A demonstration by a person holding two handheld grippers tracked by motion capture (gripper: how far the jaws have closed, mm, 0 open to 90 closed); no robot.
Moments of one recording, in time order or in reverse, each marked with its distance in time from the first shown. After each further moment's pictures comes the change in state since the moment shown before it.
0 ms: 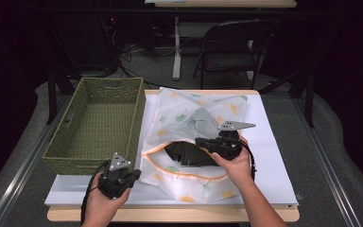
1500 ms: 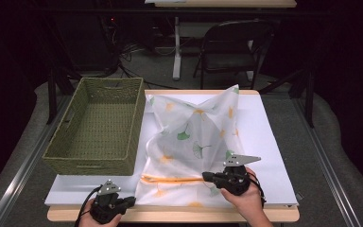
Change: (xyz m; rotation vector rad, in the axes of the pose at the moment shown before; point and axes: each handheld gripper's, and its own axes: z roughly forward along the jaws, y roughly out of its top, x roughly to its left) left arm 0.014 -0.079 0.019 0.074 -0.171 -0.090; right arm 0.033 -0.076 -0.032 0.138 -0.003 0.005
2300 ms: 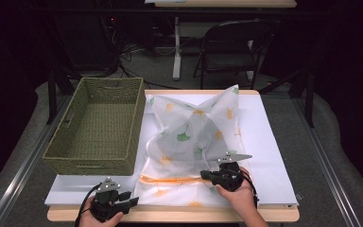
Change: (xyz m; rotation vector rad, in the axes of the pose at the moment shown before) left arm 0.001 0.005 0.000 -0.027 0.016 -0.019; right arm -0.024 -0.014 0.032 0.049 -0.042 0.075
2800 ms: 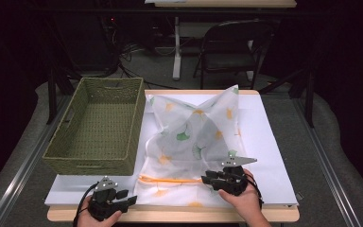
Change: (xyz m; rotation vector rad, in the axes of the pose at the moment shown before) left arm 0.004 0.001 -0.004 -0.016 0.014 -0.015; right arm 0.008 -0.004 -0.016 -0.022 -0.010 -0.045
